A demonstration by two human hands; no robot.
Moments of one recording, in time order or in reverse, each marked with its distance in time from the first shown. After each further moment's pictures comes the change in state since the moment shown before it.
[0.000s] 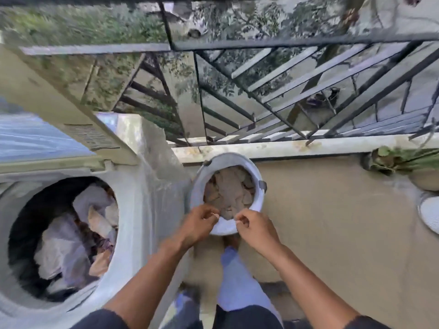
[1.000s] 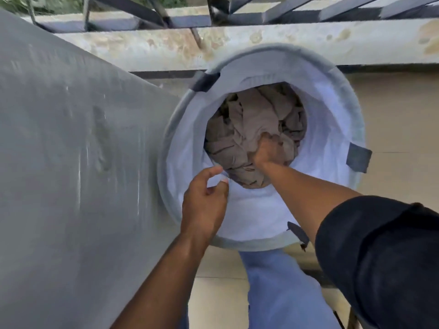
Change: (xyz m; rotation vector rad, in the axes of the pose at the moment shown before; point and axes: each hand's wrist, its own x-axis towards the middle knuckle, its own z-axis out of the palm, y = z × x) left_hand 0.296 -0.172 0.134 -0.368 0.269 -0.448; right_hand 0.424 0.214 0.251 -0.258 -0.172 0.343
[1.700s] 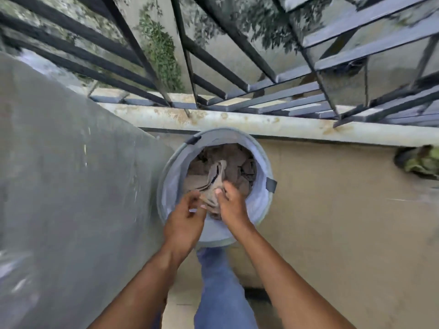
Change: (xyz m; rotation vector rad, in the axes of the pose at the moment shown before) left_hand -0.148 0.082 -0.040 -0.002 -0.034 0.199; right_hand -0.241 -0.019 -0.130 0.773 0.038 -0.324
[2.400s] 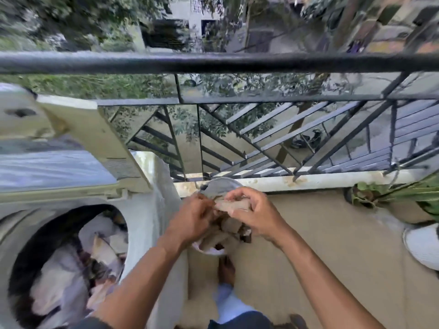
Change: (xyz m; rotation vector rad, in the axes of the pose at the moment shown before) left_hand -0.205 0.128 -0.175 0.628 -0.107 0.940; right_hand -0.298 -0.263 -0.096 -0.013 -0.005 -0.405
